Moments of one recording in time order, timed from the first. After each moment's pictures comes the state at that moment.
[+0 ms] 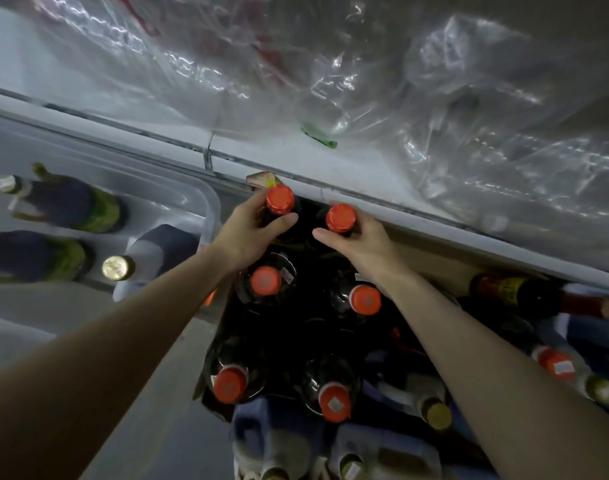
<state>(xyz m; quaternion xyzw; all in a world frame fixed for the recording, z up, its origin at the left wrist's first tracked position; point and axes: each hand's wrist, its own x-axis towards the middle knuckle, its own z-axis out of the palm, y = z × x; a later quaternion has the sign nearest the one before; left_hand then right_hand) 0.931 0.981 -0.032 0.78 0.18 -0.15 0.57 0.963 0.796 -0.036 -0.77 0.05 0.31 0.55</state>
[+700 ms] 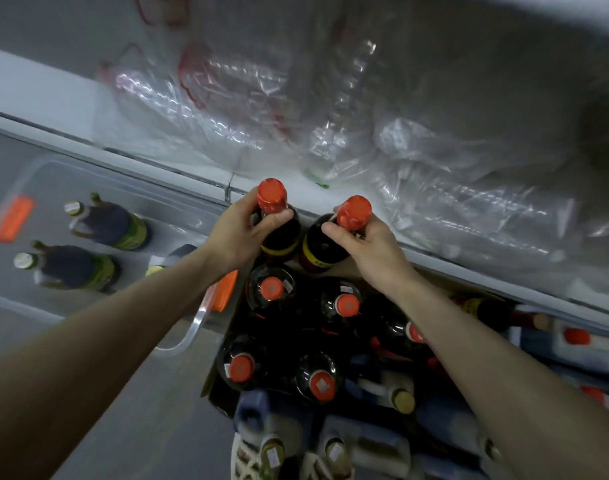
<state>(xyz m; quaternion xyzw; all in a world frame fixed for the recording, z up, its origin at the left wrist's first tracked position) 0.929 0.996 0.062 0.80 0.14 -0.09 0.57 0.964 0.795 0.078 -0.80 -0.02 0.28 0.53</state>
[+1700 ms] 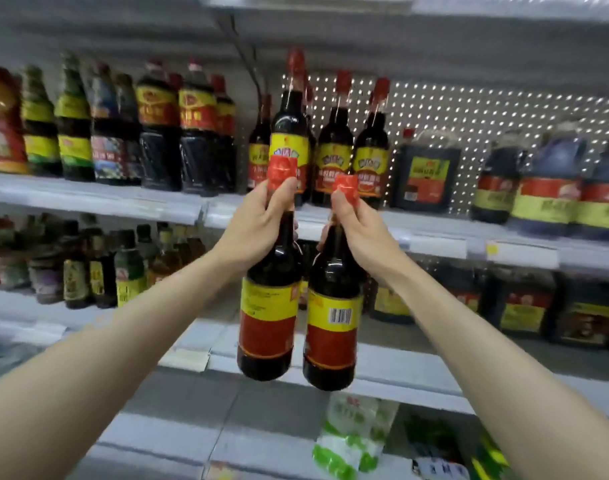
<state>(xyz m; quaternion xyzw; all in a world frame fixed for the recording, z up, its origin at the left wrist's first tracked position) 0.901 0.930 0.980 0.76 -0.20 0.31 0.54 0.930 0.765 0.979 -0.77 -0.30 -0.14 0.54</state>
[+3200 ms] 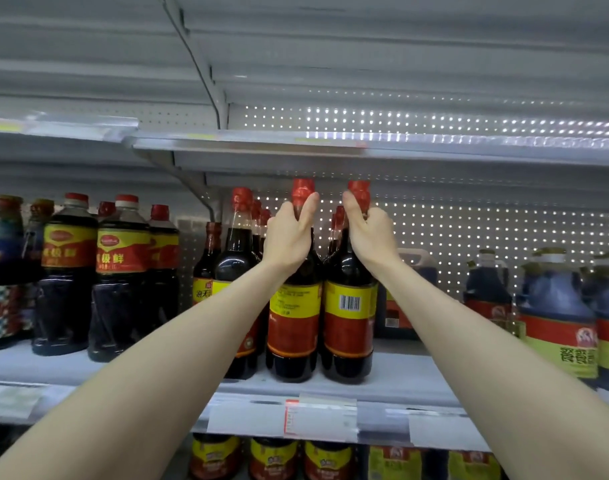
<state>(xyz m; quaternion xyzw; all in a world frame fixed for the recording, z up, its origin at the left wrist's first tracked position) 1.119 0.861 1.156 0.74 -0.14 0.45 0.48 1.126 0.730 1.164 -0.73 -0.21 -0.41 0.51</state>
